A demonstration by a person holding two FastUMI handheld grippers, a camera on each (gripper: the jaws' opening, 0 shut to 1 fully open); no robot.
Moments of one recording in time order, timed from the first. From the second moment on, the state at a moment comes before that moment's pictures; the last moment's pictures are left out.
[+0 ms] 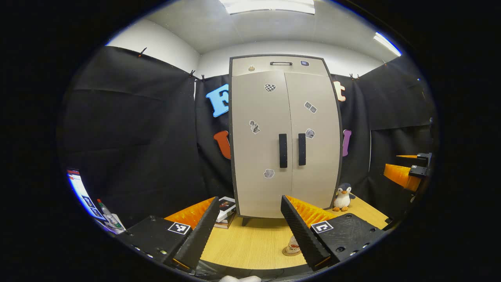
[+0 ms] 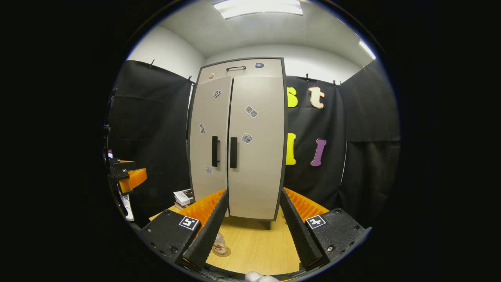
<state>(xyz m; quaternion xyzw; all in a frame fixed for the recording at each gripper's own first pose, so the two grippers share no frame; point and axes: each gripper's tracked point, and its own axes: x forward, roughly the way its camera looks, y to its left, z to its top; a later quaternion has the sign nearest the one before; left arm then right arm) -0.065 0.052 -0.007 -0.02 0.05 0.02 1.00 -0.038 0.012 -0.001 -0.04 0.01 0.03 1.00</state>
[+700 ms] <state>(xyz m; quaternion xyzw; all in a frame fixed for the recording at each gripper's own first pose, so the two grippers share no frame) -0.057 0.044 -0.005 -0.02 0.05 0.02 1.00 -0.031 -0.005 0.008 -0.04 0.01 0.02 1.00</state>
